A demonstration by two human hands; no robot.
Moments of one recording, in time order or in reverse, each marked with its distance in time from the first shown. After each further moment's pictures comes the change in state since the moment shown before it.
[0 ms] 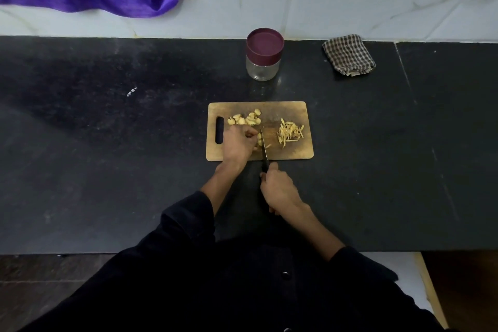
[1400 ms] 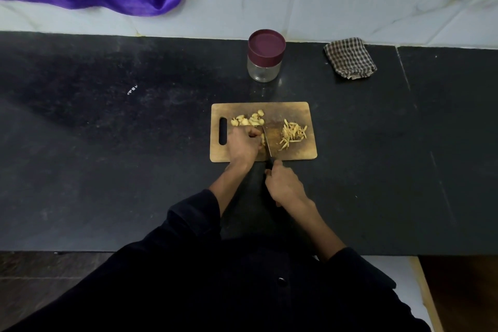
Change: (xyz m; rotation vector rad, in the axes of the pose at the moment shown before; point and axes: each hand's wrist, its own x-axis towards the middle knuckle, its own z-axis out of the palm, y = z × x) left_hand -0.001 0.007 0.015 -0.088 0.081 -0.095; right_hand 0.004 0.006 -0.018 0.001 0.012 -0.005
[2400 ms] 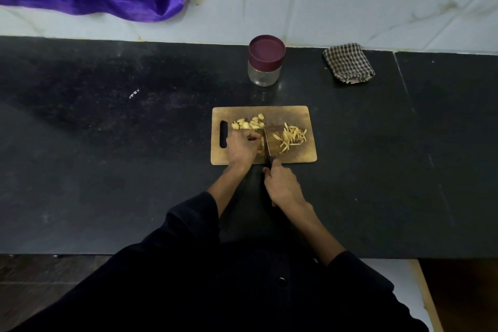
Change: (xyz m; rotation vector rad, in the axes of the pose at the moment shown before) left_hand -0.001 0.001 -0.005 -0.042 -0.016 0.004; right_hand 0.002 -0.005 0.003 0.005 0.079 -0.045
